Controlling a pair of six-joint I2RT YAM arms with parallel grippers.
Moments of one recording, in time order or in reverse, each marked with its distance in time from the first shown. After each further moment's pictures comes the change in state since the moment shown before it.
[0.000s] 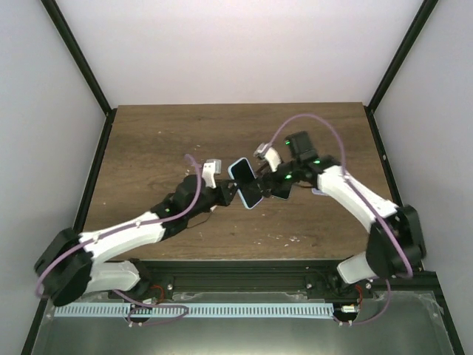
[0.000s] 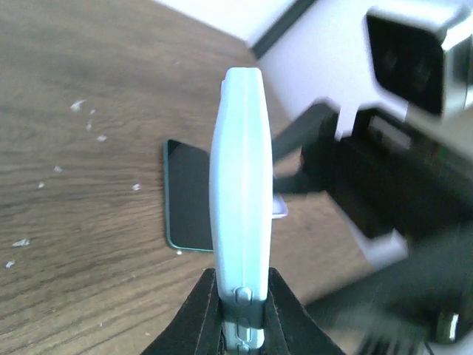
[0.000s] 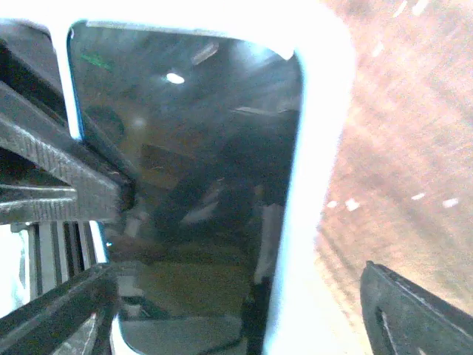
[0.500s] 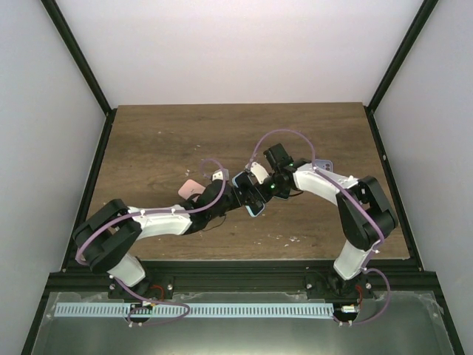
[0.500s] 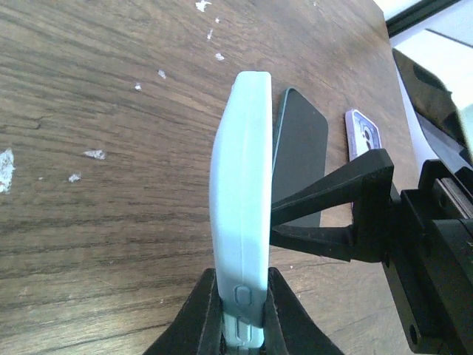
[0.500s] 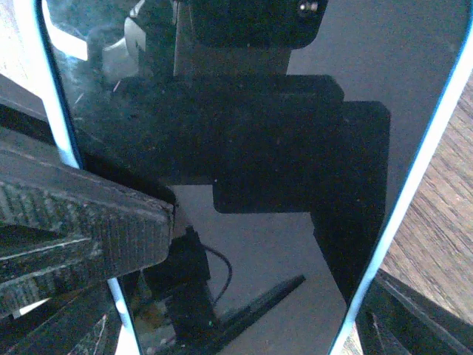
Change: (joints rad) left arm -0.036 0.271 0.032 0.028 -0.128 -0.229; right arm 0.066 0.200 0.000 0.005 0.181 0.039
